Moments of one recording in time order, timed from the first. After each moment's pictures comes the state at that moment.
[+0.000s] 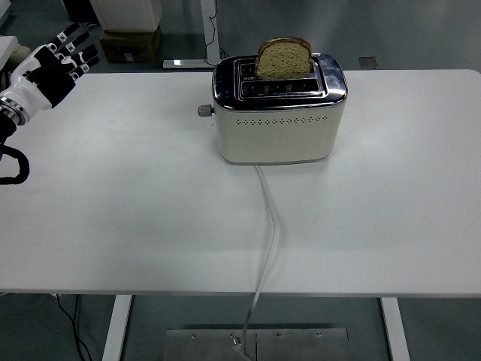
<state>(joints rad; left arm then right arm) -0.93 0.55 -0.54 -0.66 -0.13 -0.39 -0.15 -0.04 0.00 0.42 0.09 -0.35 0.06 0.09</state>
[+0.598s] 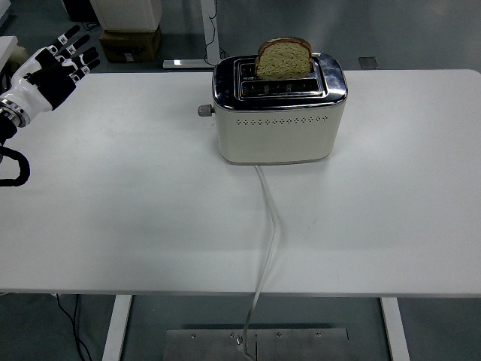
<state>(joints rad) -0.93 0.55 -0.54 -0.66 -0.13 -0.39 -0.15 -0.04 0.00 0.42 0.09 -0.35 0.06 0.09</state>
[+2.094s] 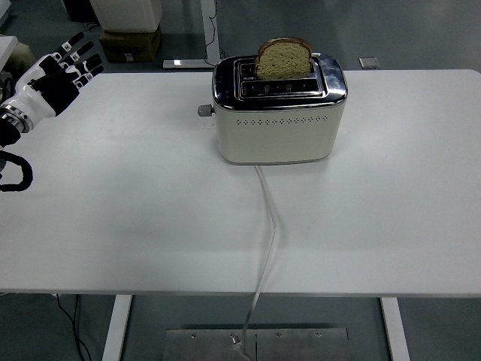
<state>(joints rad) -0.91 0.54 -0.54 -0.66 -0.13 -0.39 -0.15 -0.03 0.00 0.42 0.09 -0.35 0.06 0.09</state>
